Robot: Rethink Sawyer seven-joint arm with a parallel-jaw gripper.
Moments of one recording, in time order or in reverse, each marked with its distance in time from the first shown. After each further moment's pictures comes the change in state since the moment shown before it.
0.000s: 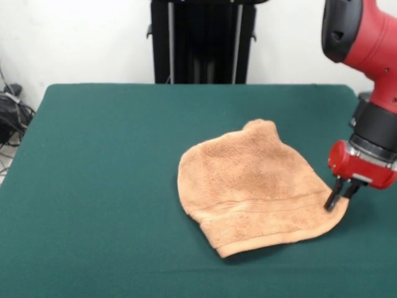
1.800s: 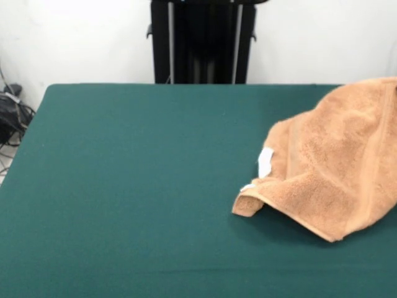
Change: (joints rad) arm 0.260 -0.179 -0.246 0.026 0.023 0.636 0.356
